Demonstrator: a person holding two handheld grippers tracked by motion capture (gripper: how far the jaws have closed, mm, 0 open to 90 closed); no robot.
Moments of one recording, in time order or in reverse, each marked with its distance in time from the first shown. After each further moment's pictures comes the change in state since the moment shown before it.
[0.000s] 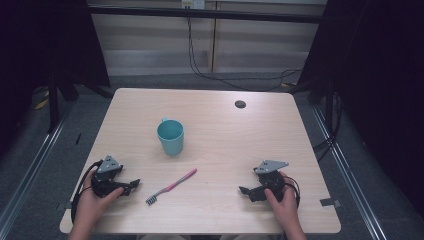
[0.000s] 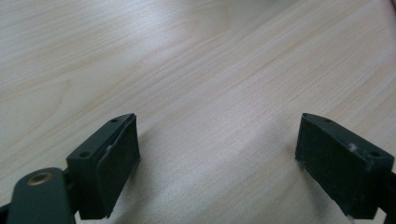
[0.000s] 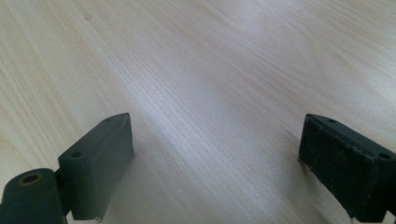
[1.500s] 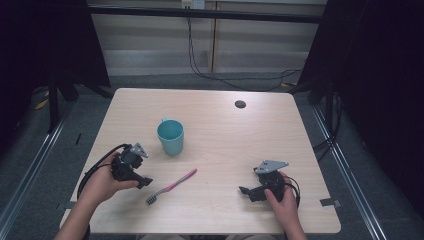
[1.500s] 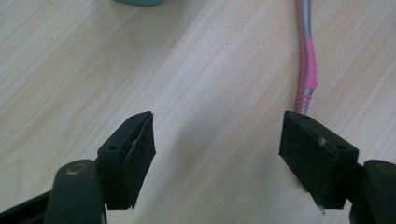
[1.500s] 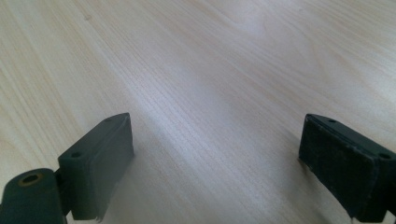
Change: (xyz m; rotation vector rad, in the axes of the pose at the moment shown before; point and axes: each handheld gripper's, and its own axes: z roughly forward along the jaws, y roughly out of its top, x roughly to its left) left arm -0.043 0.094 0.000 0.371 -0.141 0.189; right arm 0.000 0.000 0.000 -0.001 0.000 -0.004
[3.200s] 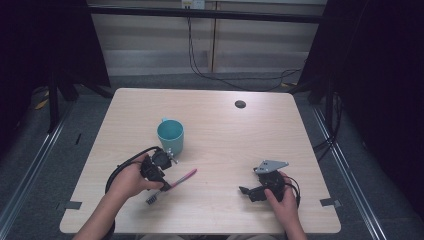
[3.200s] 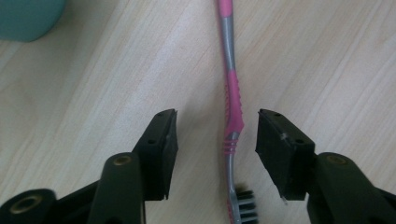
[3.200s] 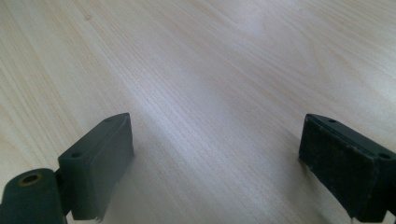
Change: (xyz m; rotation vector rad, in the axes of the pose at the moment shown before) left arm -0.040 0.051 0.032 0.197 -0.097 0.100; right arm 0.000 0.000 0.000 0.000 0.000 0.000
